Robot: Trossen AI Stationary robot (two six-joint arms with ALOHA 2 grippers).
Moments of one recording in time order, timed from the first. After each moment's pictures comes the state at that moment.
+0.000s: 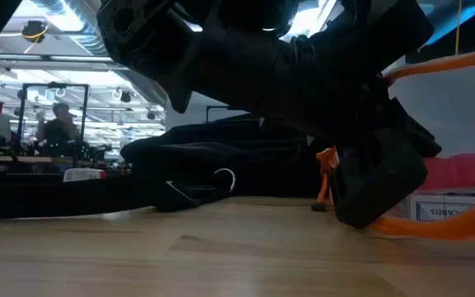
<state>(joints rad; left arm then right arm) -0.35 2.39 1.44 0.62 -0.58 0.70 0.92 1.91 1.24 -1.35 0.52 1.73</state>
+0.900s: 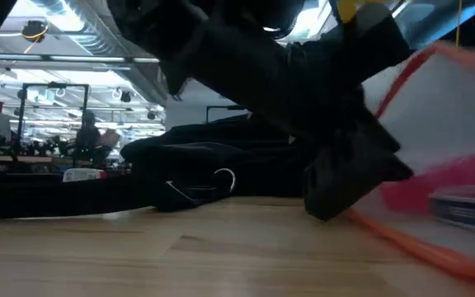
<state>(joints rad) -0.35 2.37 1.44 0.37 -0.49 0.58 0.86 1.91 1.07 -1.17 0.45 1.69</state>
